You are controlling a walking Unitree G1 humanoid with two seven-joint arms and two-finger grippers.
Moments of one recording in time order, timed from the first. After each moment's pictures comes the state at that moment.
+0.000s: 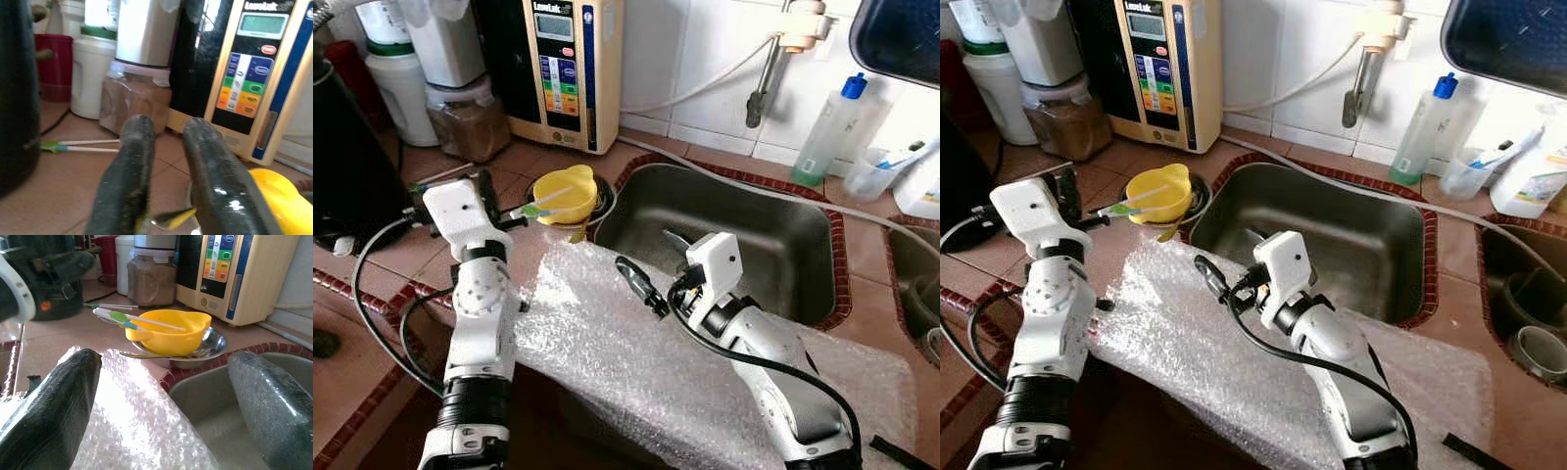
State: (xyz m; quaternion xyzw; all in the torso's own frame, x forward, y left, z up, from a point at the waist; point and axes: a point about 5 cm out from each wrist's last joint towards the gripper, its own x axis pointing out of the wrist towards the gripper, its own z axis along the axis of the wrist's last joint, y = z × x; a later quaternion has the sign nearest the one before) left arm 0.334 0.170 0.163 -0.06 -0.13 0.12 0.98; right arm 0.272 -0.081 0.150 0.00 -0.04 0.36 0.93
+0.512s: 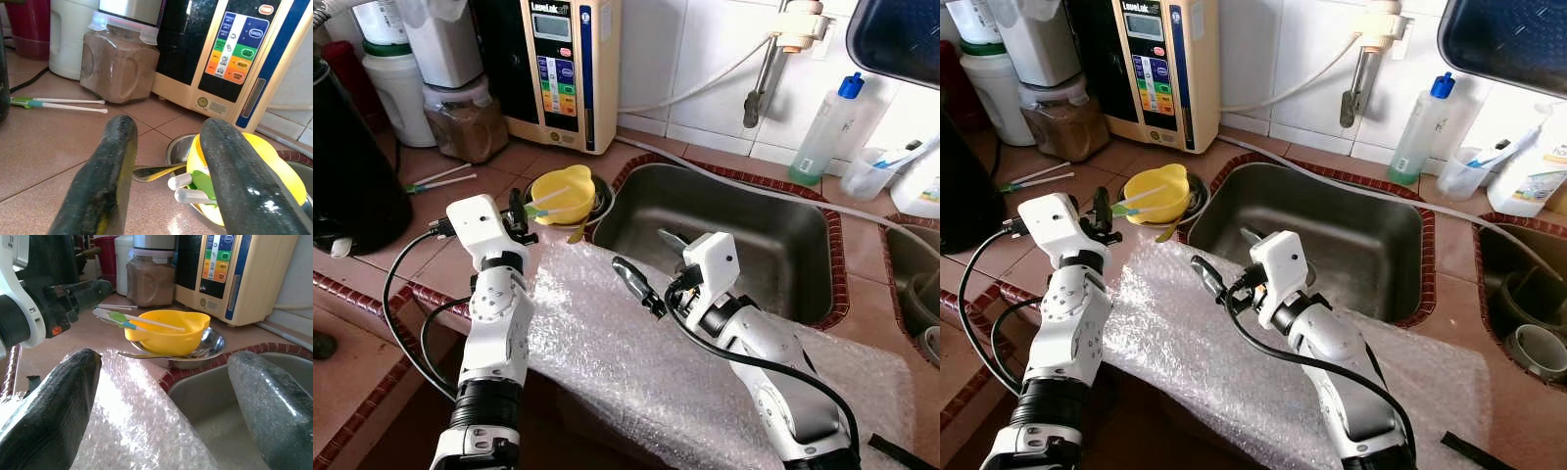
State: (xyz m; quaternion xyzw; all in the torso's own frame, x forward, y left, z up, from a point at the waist) left arm 0.335 0.162 0.144 -0.10 -0.08 0.10 0.99; right arm 0.272 -0.081 0.150 0.00 -0.05 0.36 0.93
